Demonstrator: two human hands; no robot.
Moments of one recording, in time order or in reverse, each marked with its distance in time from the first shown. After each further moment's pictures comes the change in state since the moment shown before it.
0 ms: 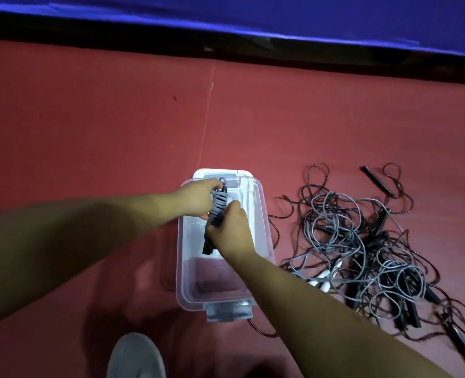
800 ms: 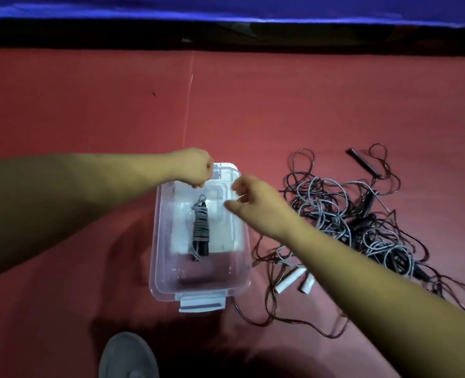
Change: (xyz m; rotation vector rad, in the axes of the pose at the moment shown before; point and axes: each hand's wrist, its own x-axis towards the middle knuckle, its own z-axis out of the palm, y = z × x) left_hand 0.035 0.053 -0.027 0.466 -0.134 0.079; right_hand -0.004 -0.004 -0.124 -0.153 -0.171 -0.157
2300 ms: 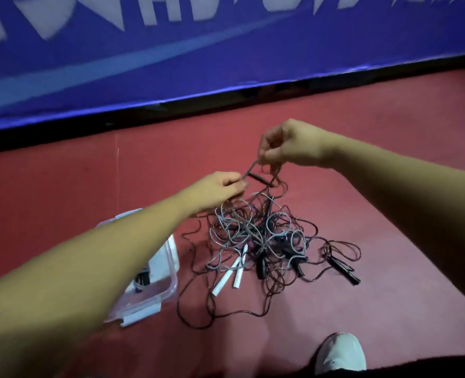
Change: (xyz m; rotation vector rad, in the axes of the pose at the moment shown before) left_hand -0.107 0.263 0.023 -0.400 0.121 0.644; right_hand -0.187 0.020 -0.281 -0.087 0.177 -0.117
